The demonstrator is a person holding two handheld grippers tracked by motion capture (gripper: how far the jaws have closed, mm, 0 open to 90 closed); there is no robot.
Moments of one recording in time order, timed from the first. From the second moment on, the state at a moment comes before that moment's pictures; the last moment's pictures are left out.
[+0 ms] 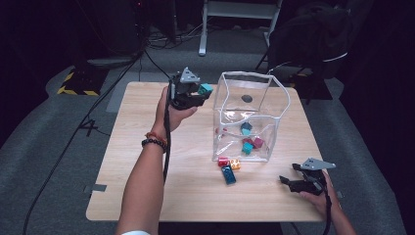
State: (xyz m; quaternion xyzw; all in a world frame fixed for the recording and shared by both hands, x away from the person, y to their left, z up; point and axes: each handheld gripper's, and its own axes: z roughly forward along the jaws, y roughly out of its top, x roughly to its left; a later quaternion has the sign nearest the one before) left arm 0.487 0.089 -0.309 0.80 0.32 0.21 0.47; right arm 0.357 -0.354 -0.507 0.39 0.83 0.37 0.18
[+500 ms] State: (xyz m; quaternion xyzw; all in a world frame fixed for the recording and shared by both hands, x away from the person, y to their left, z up) left arm 0.491 0.029 -0.279 0.81 0.27 0.21 0.47; right arm 0.357 -0.355 -0.506 0.39 0.83 0.37 0.18
